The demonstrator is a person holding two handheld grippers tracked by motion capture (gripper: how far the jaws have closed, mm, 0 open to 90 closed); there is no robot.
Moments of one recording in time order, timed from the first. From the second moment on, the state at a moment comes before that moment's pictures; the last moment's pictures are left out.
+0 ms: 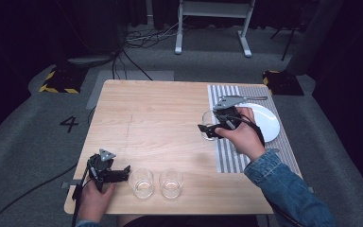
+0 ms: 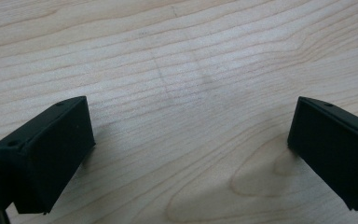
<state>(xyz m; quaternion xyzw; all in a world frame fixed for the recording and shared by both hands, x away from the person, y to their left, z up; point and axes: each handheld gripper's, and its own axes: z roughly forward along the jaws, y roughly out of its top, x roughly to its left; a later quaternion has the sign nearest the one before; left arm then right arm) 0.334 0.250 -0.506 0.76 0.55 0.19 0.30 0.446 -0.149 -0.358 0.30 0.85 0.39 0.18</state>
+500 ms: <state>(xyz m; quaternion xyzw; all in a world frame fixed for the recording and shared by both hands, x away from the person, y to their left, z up) 0.334 0.250 -0.506 0.76 0.55 0.19 0.30 0.490 -0.170 -0.343 0.36 0.83 0.37 0.20</state>
